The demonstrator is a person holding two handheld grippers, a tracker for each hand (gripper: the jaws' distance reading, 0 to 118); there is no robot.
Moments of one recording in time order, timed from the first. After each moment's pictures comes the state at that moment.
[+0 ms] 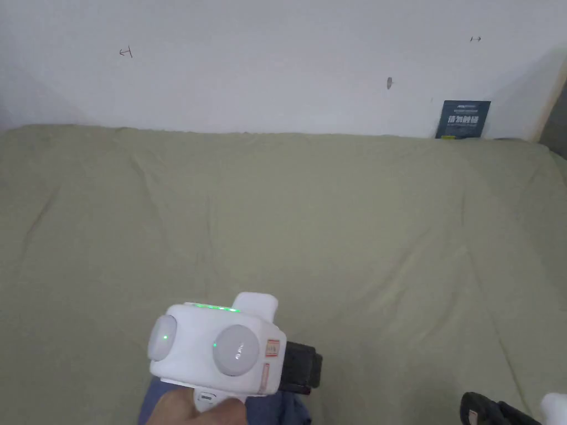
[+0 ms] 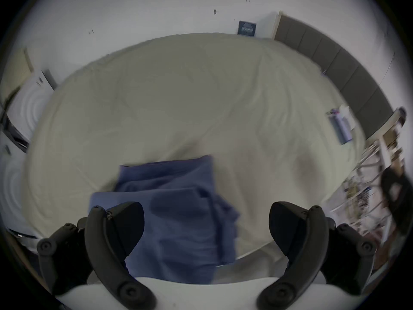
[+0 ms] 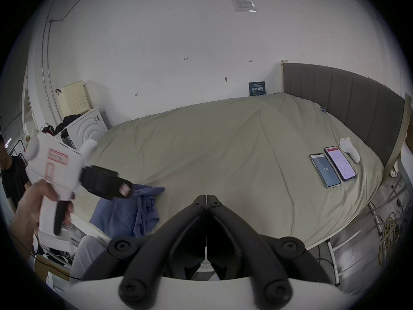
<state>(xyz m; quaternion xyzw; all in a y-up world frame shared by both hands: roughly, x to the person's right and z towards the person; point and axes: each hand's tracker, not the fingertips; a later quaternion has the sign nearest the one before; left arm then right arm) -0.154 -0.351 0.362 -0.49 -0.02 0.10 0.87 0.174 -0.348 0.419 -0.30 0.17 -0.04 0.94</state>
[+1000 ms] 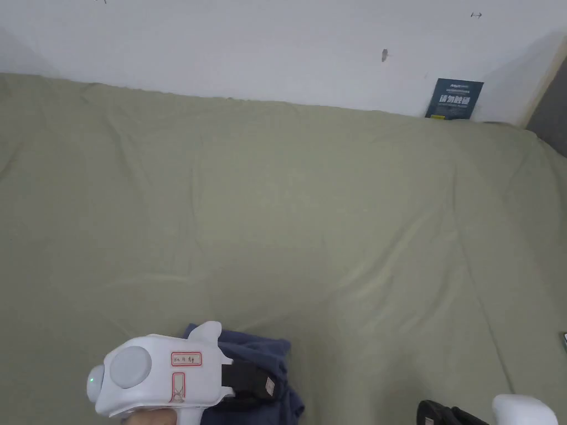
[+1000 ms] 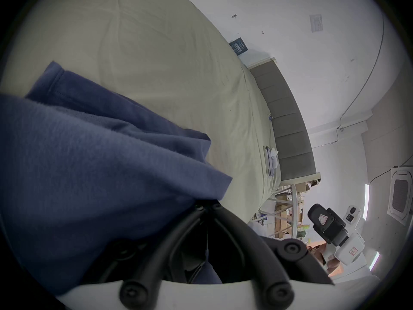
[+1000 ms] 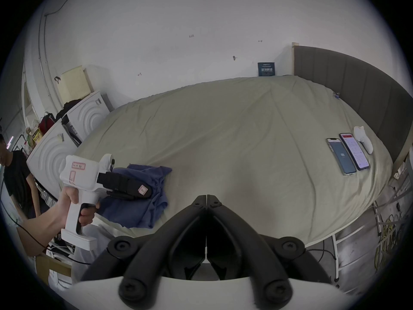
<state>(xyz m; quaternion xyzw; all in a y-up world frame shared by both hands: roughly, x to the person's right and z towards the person) -0.231 -0.486 0.348 -0.48 -0.18 0.40 0.76 0.133 -0.373 0.404 -0.36 0.20 -0.02 0.91</state>
